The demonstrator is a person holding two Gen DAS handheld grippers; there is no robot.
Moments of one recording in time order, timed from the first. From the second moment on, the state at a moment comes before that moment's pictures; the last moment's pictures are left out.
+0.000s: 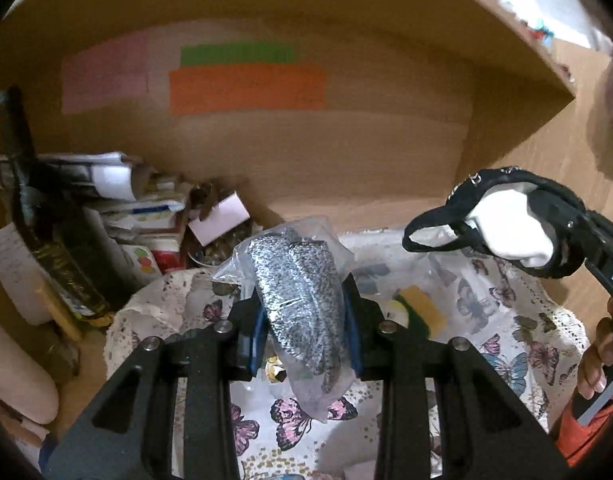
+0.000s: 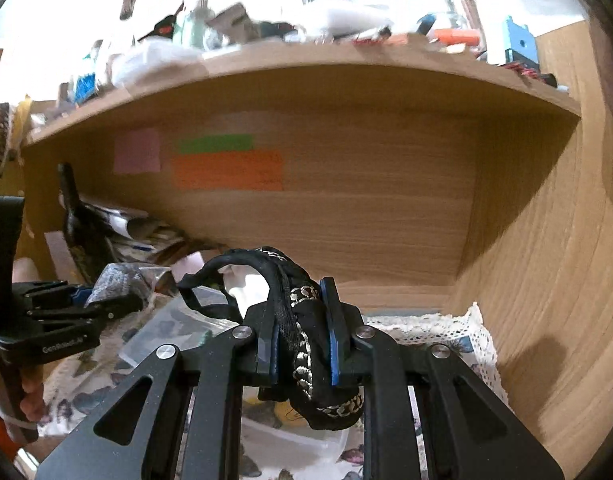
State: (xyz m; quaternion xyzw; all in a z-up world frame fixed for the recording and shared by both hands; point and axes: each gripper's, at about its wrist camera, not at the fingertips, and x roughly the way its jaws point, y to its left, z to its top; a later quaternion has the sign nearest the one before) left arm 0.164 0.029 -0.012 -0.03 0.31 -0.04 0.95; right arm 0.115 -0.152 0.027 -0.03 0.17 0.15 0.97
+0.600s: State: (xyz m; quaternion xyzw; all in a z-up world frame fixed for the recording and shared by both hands) left arm 0.217 0.003 -0.083 0.00 0.40 -0.08 0.91; right arm 0.203 -0.133 -0.054 -0.06 0.31 0.11 0.94
